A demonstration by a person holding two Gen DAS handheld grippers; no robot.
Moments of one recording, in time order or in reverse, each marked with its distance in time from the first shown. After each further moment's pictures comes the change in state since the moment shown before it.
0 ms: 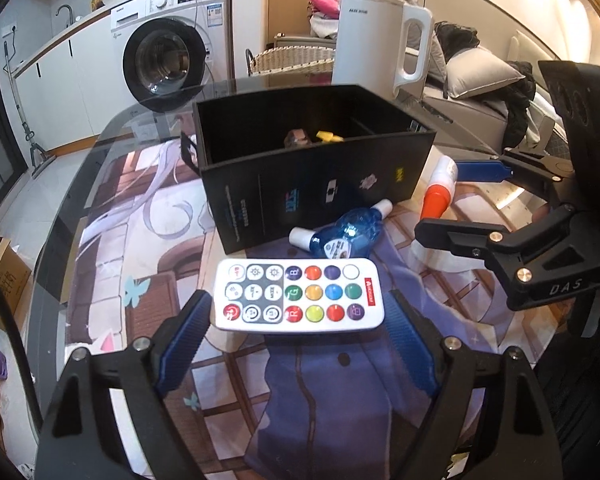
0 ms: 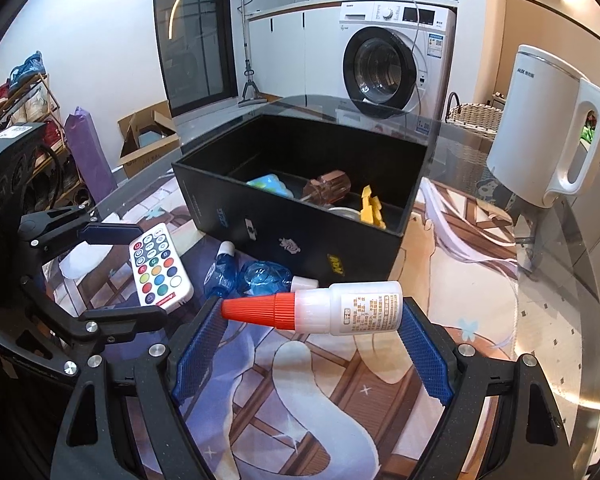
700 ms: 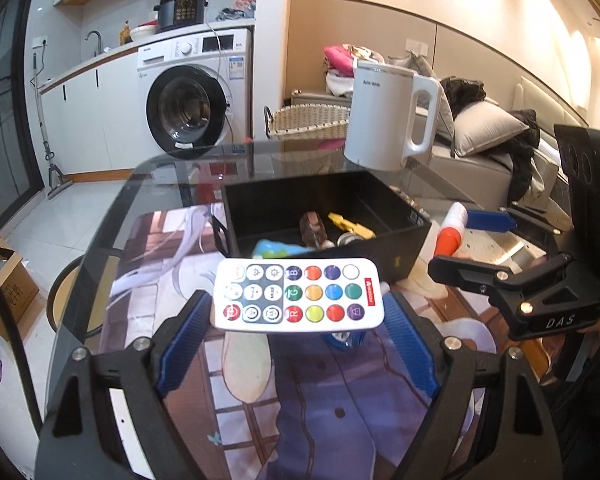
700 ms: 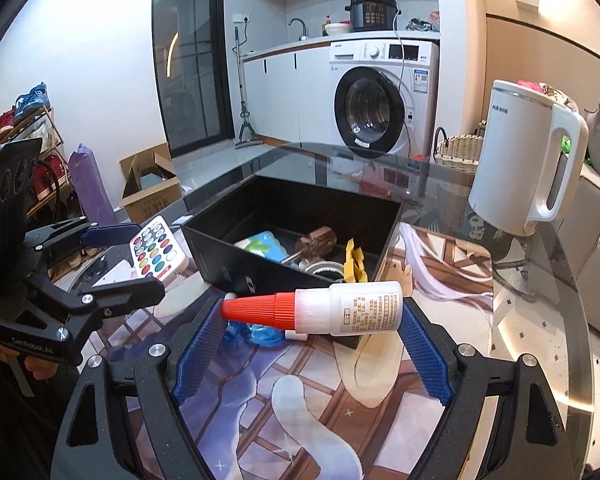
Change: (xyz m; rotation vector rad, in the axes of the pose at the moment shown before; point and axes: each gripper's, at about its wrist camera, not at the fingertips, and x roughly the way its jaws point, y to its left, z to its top) left arm -0.034 0.007 0.026 -0.050 -0.209 0.039; right arm -0.034 -0.007 0.015 0.033 -0.153 -0.004
